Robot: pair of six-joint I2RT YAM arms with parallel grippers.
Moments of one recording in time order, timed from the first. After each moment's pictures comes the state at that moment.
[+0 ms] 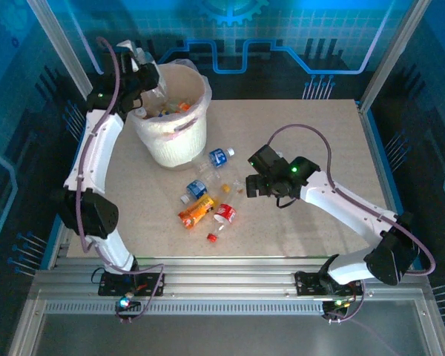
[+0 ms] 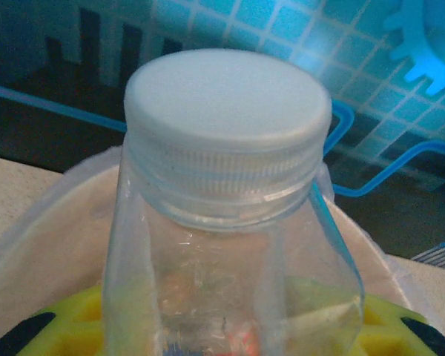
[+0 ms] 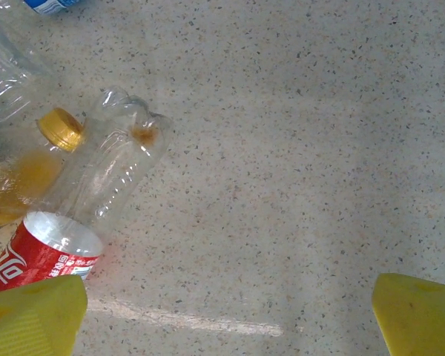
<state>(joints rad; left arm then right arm) -0.05 1.78 1.98 -0.62 0.00 -0.41 0.74 1.39 1.24 -1.03 0.29 0.64</state>
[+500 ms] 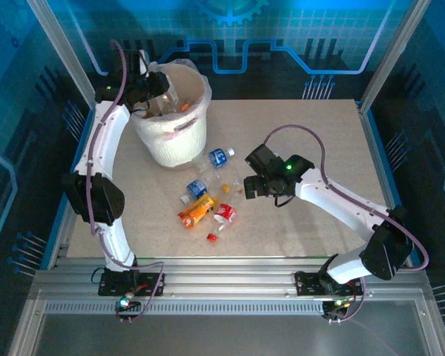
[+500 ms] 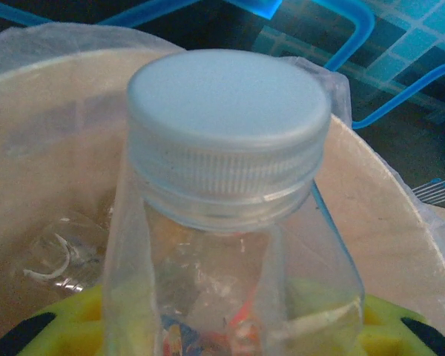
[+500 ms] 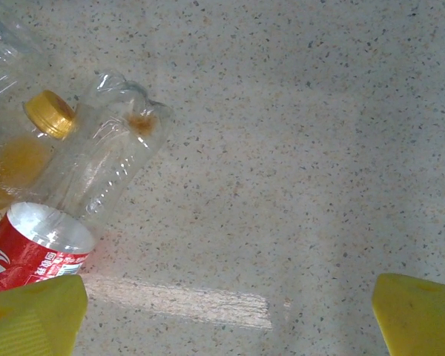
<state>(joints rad) -0.04 1.91 2.09 -0.77 0.14 -0.43 0.73 1.44 1.25 -1.03 0.26 0.60</state>
